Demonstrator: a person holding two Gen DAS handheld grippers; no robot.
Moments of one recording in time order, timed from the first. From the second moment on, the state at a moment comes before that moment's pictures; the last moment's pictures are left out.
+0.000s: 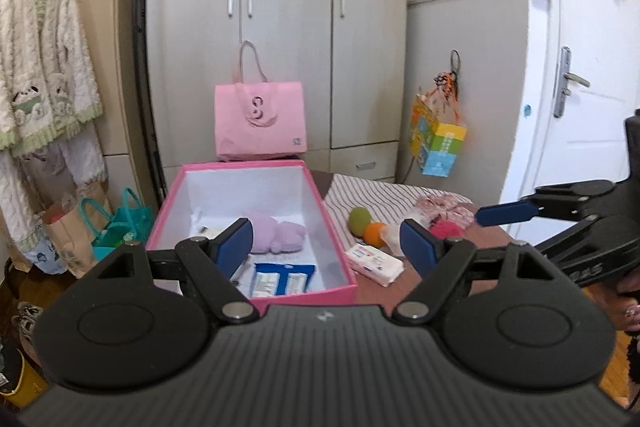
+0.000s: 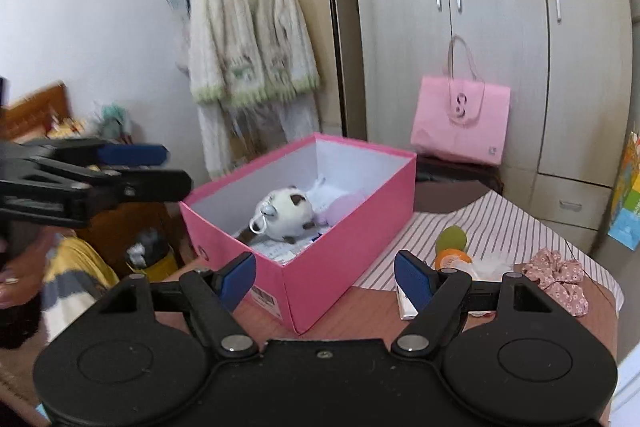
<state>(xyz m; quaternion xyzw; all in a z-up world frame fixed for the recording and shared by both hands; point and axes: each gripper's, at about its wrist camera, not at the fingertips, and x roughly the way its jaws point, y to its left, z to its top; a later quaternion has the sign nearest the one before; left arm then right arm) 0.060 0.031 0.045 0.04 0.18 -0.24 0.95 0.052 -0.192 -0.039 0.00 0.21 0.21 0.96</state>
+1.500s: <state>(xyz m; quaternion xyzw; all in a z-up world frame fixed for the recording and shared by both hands) 0.182 -0.167 -0.108 0.10 0.23 -0.12 0.96 0.186 -0.319 -0.149 0.00 0.25 0.07 0.97</state>
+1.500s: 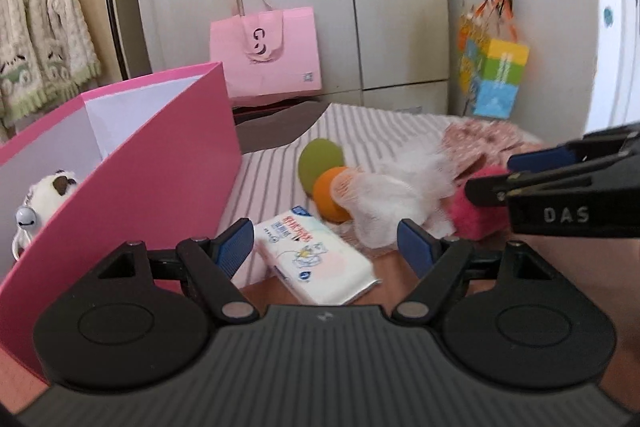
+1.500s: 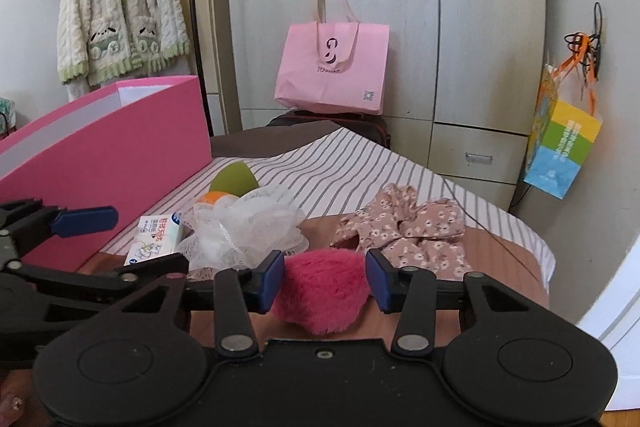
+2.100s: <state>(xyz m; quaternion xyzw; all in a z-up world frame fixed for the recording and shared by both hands) 0.202 -0.158 -0.118 0.05 0.29 -0.11 0.95 0.194 -0.316 -0.163 -0.01 0.25 0.08 0.96</state>
